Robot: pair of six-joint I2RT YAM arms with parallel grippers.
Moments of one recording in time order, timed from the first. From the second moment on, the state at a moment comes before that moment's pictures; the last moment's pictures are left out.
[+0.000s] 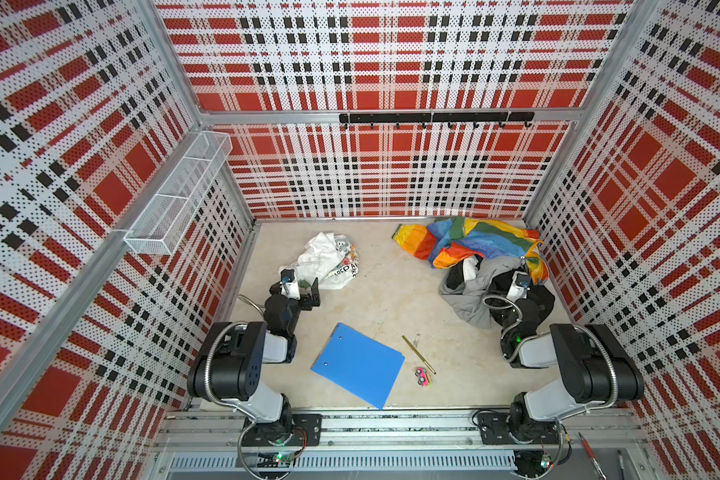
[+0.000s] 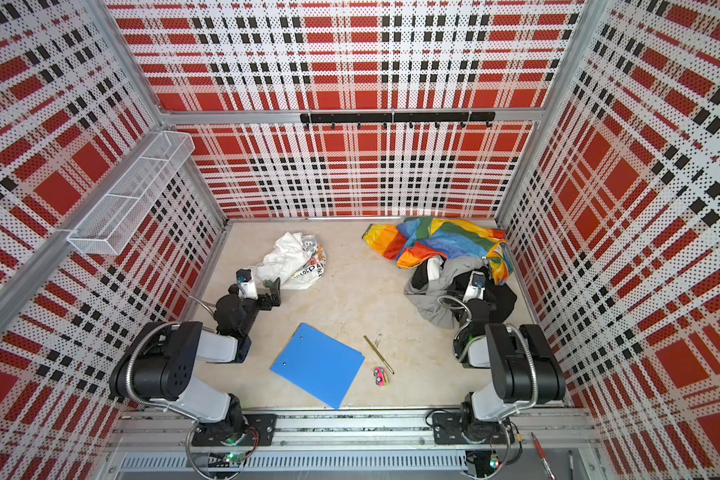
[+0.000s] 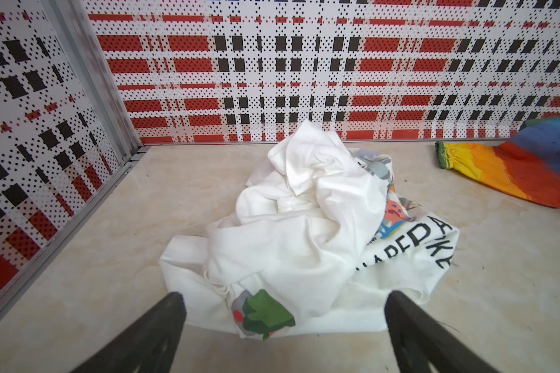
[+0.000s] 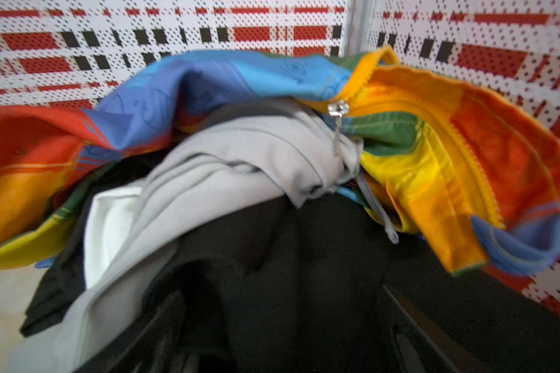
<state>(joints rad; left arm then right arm) 0.01 1.58 0.29 1.14 0.08 0.01 -0.01 1.55 0.24 1.16 0.20 0.03</state>
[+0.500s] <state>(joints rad) 0.01 1.58 0.29 1.14 0.08 0.01 -0.01 1.55 0.19 1.26 0.06 -0.02</state>
